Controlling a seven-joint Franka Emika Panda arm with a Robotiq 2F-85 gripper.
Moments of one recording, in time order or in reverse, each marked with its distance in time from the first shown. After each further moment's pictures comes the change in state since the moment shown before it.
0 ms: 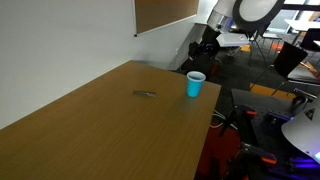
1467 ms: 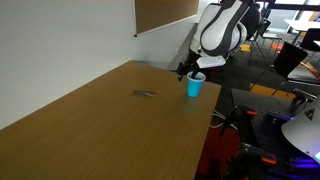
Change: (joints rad) arm 0.054 0.429 -0.014 0.197 0.227 0.176 -0.176
